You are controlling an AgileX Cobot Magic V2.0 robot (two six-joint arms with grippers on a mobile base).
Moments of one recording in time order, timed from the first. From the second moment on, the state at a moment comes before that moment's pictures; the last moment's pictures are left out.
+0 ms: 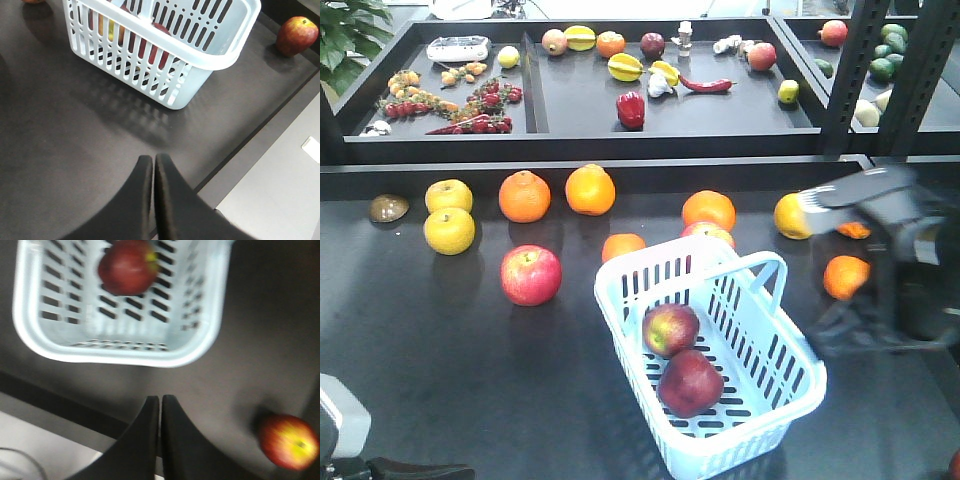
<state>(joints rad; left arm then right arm) -0.57 0.74 -0.28 -0.70 0.34 0.50 0.38 1.24 -1.11 -0.07 1.20 -0.04</state>
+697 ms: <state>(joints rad) -0.57 0.74 -0.28 -0.70 0.34 0.49 -0.28 1.16 -0.83 -0.19 1.15 0.08</state>
